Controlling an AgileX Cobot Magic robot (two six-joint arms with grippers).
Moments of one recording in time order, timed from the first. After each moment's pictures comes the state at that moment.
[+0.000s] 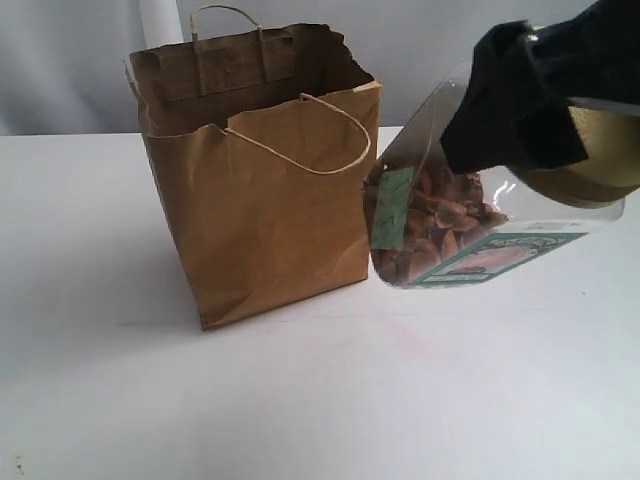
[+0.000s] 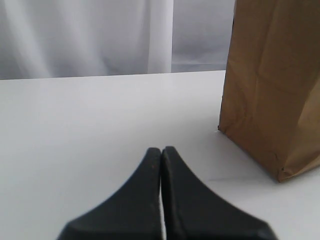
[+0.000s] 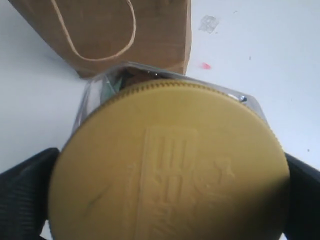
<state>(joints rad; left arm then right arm) 0.02 0.00 0.00 0.23 0.32 -0.23 0.45 1.16 -1.38 -0.14 1.24 0.32</state>
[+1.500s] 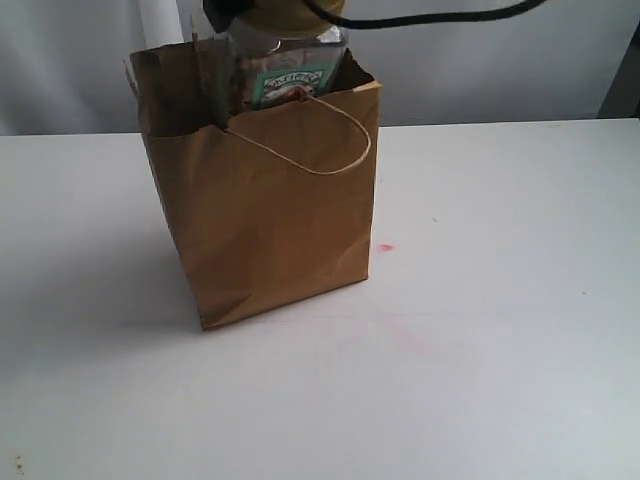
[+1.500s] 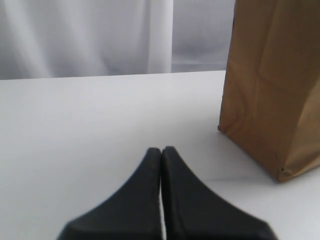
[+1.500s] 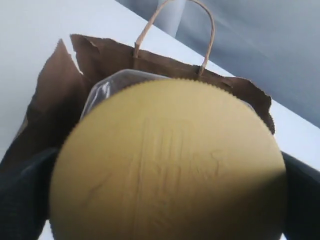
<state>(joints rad) 0.02 0.00 0.00 0.23 0.32 -0.23 0.45 1.91 -2.17 -0.17 1.16 0.08</state>
